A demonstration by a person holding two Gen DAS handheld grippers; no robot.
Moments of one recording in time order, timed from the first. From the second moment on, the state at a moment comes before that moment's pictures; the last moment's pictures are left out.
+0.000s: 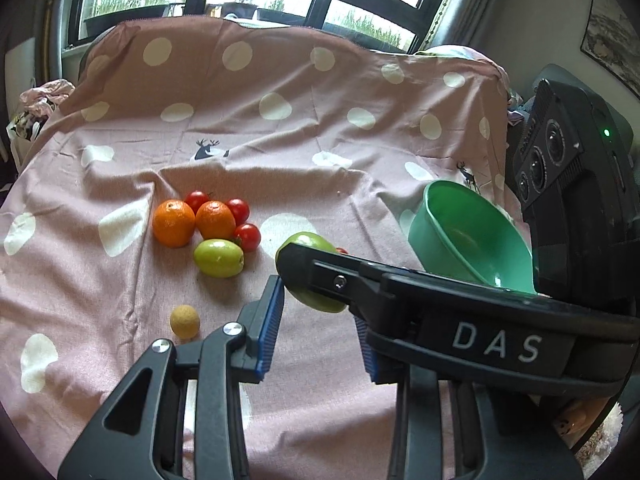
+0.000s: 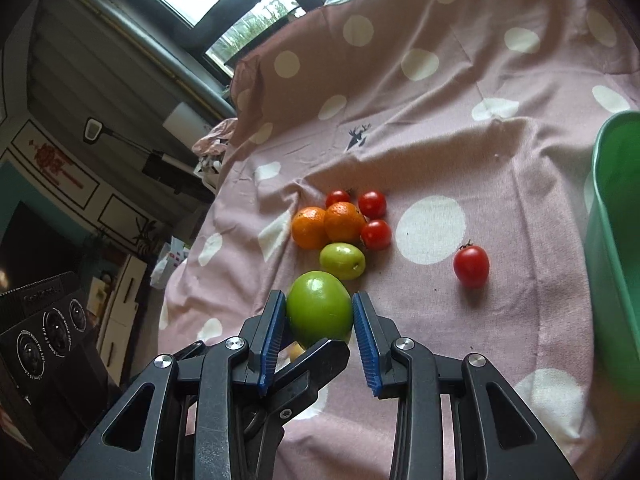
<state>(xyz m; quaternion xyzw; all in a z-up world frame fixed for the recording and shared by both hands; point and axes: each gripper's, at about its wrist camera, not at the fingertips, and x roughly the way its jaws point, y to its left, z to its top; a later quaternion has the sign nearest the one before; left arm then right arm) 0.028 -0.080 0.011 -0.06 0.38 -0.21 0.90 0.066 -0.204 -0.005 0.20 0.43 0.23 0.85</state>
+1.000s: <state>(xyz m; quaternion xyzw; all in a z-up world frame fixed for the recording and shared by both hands) 0.013 -0.195 0.061 -0.01 0.32 -0.31 0.90 0.020 -0.311 0.053 0.23 0.34 0.15 0.90</state>
